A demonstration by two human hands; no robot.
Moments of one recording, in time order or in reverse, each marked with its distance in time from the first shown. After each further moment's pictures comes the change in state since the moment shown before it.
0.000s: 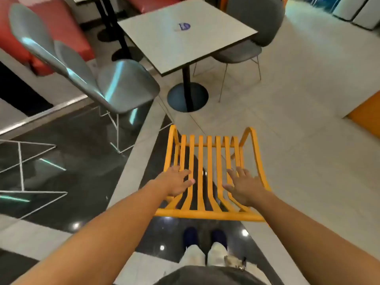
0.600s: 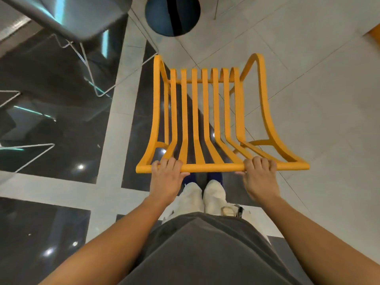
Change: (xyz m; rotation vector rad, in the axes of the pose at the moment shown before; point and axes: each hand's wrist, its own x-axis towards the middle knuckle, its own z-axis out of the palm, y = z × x) left_hand -0.022 -0.034 0.160 0.313 0.544 0.104; right_hand -0.052 0.030 0.128 -0.162 0.200 0.094
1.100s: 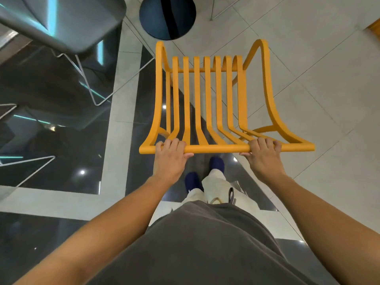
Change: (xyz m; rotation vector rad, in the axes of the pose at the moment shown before) left_hand 0.111 -0.040 -0.010 0.012 0.075 0.062; right_hand 0.101 0.009 -0.023 0.076 0.145 0.004
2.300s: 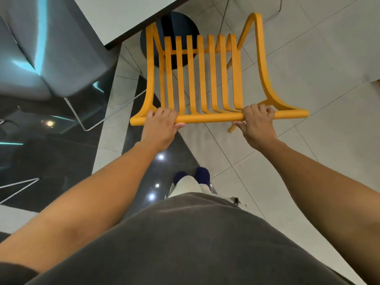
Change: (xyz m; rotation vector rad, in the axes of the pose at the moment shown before) left_hand 0.410 -0.070 -0.040 -0.044 -0.039 -0.058; right_hand 0.423 0.089 -0.126 0.071 0.083 -0.161
